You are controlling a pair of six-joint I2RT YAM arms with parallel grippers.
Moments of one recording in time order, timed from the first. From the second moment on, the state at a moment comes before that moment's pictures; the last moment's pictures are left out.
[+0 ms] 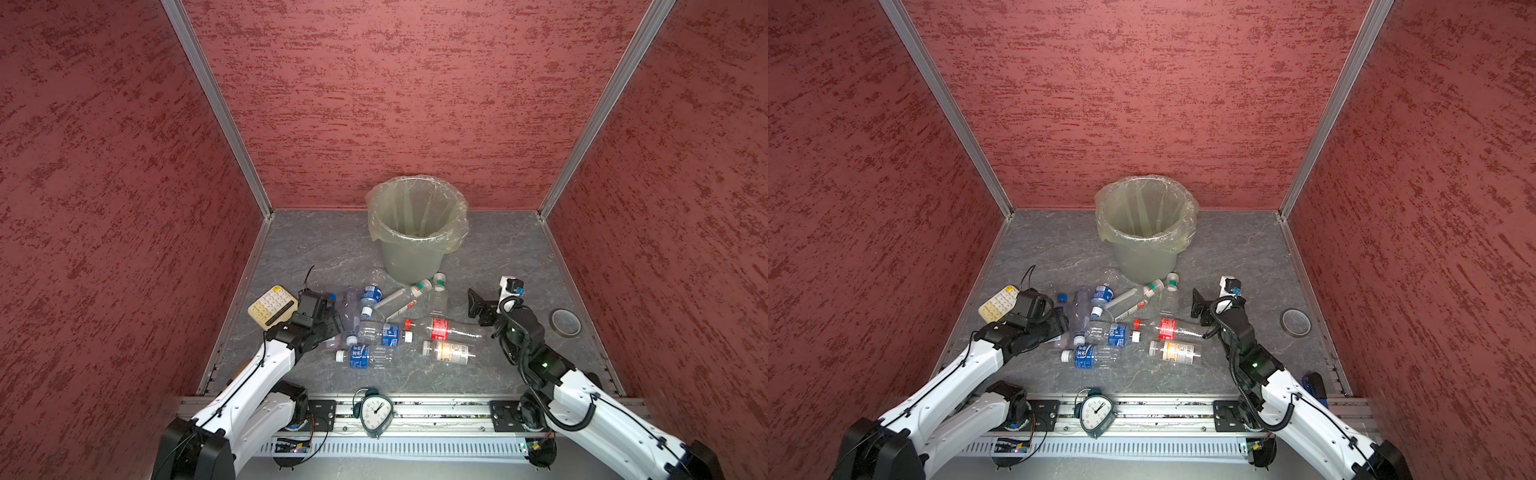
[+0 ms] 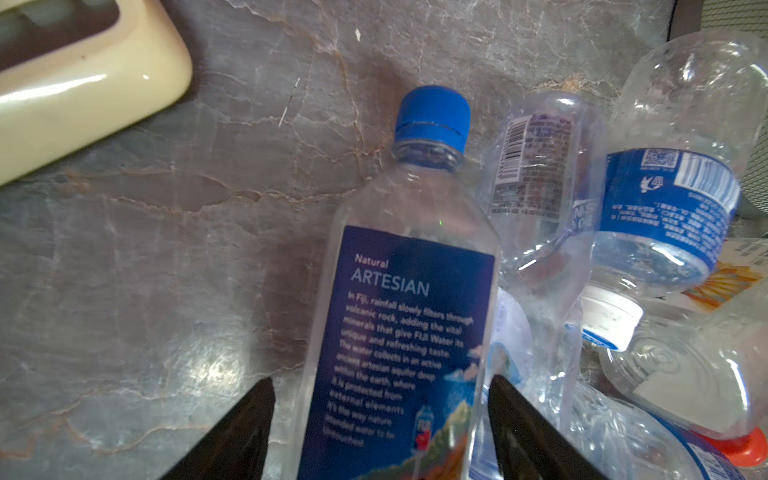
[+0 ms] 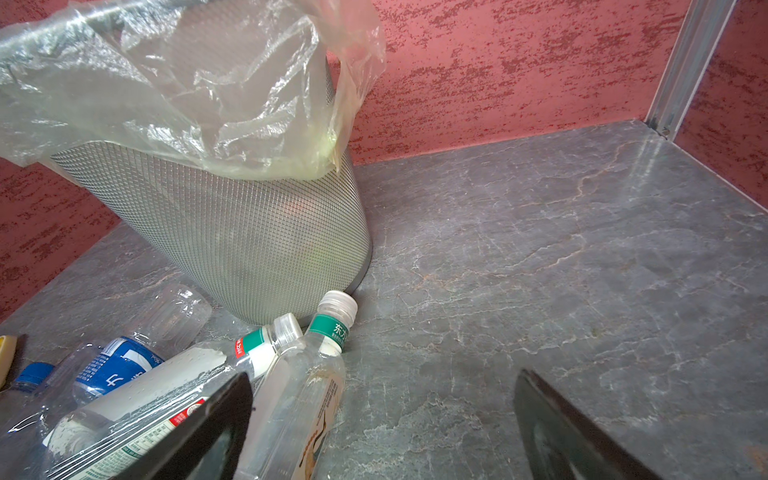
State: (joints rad) left arm -0.30 0.92 0.48 -0.60 -0.08 -0.68; right arm 0.57 0.65 0.26 0.15 0.37 0.36
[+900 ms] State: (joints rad) left arm -0.27 0.99 0.49 -0.59 -0.06 -0.68; right arm 0.57 0.68 0.26 0.15 0.36 0.36
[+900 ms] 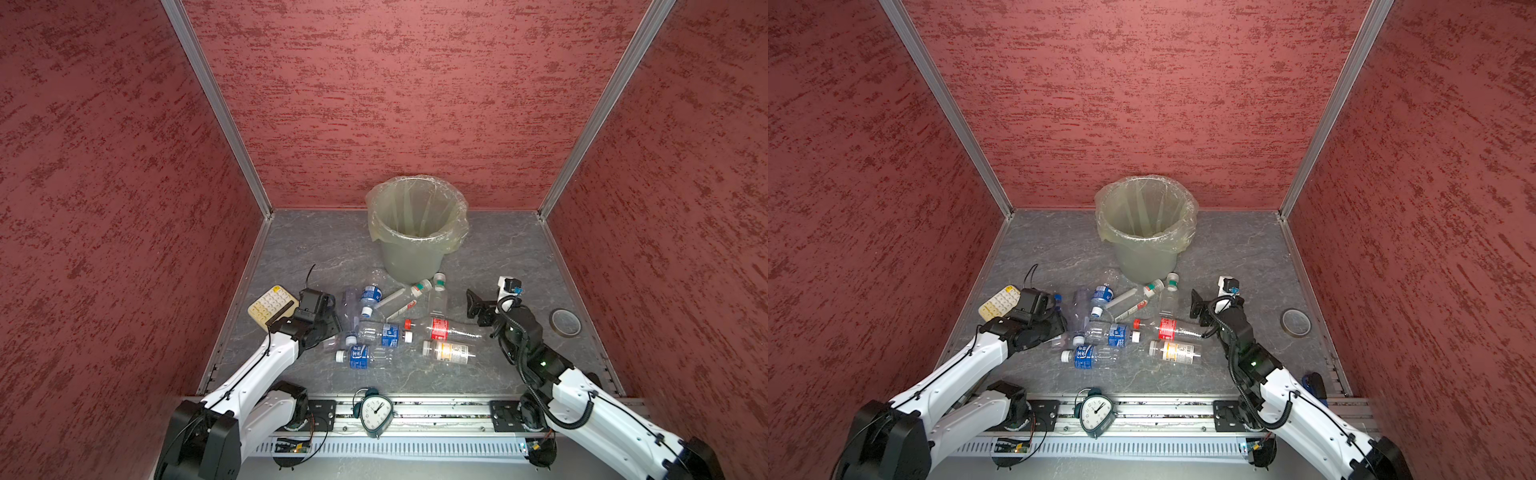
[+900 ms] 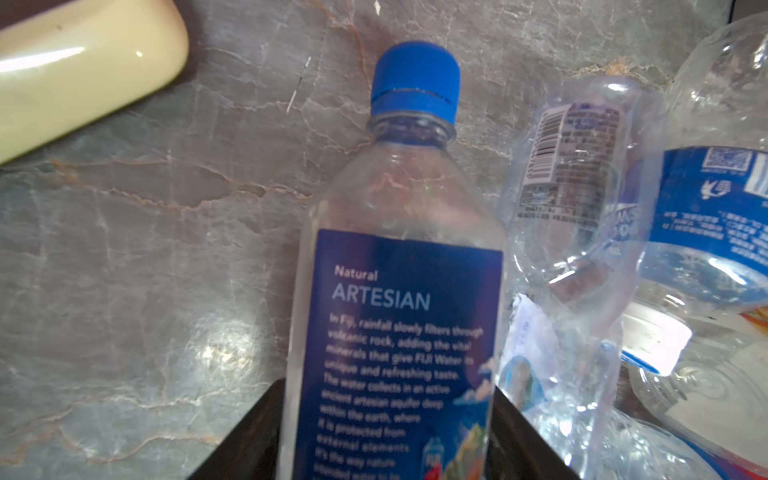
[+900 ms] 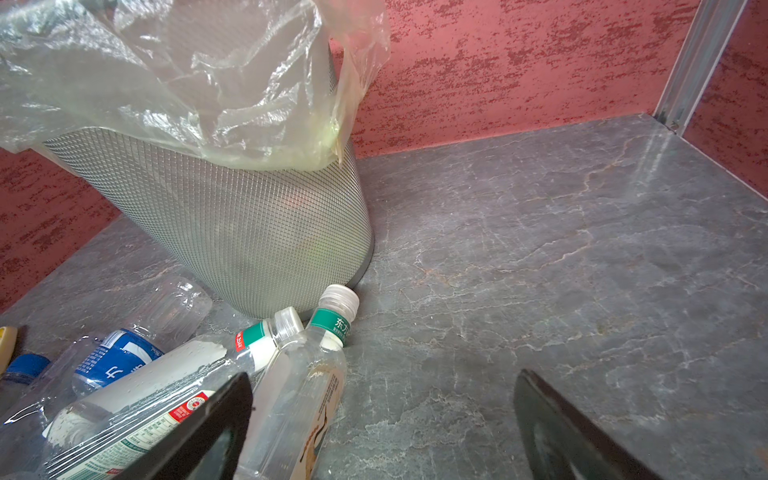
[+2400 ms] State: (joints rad) left arm -0.39 0.53 0.52 -0.55 0.00 -0.58; right arm 0.57 0.68 0.26 0.15 0.34 0.36
